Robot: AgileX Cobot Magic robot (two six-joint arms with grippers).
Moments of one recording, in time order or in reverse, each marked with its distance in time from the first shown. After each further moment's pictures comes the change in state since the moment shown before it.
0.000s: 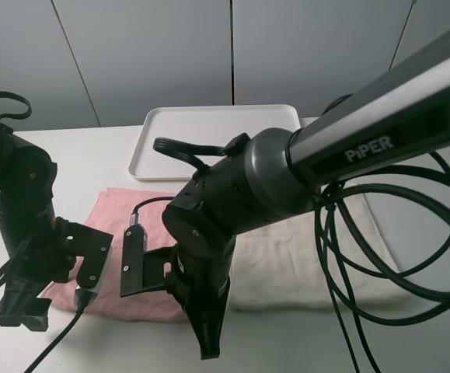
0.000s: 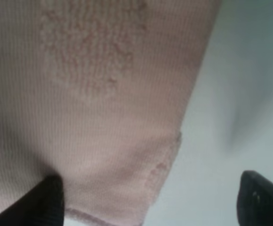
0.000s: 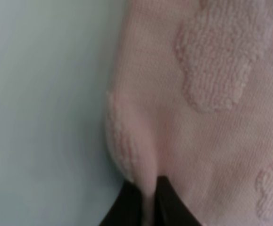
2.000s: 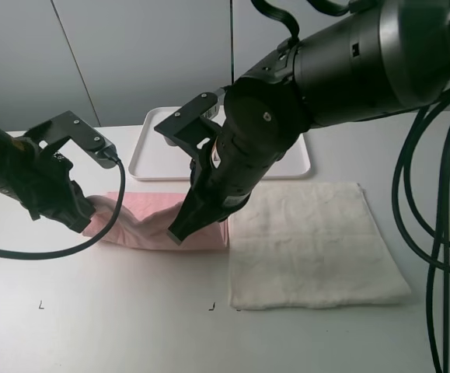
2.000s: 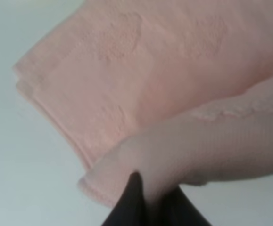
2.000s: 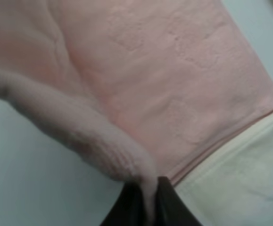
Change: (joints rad) left arm 0.107 -0.308 0.003 -0.331 -0.338 -0.402; right arm -0.174 -0.247 0.002 -0.111 -0.064 0.696
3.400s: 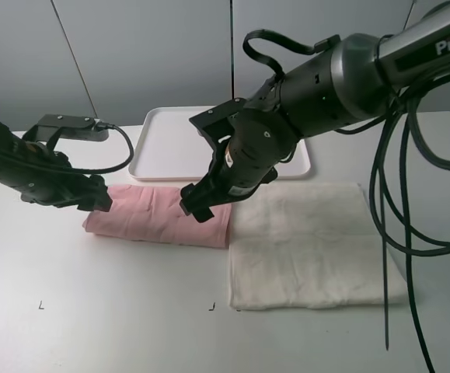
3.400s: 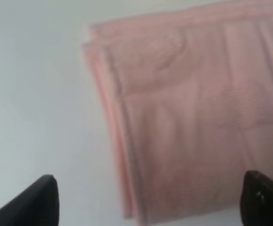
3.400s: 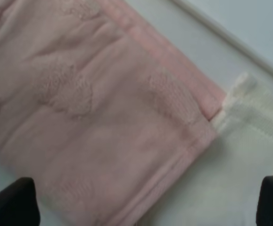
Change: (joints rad) left arm 0.117 0.187 -0.059 -0.009 -0.117 -0.414; right arm -0.106 0.137 -0.044 -0.114 -0.106 0.266
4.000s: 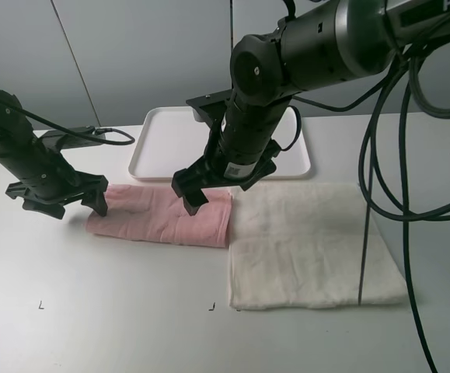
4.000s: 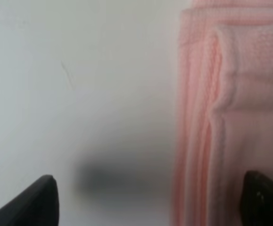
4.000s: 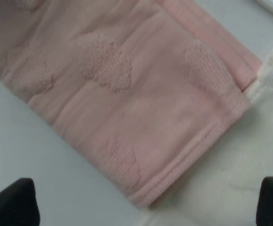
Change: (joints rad) left arm 0.062 0.229 -0.217 0.056 0.195 -0.171; right arm -0.048 0.000 -0.146 0.330 0.266 -0.262
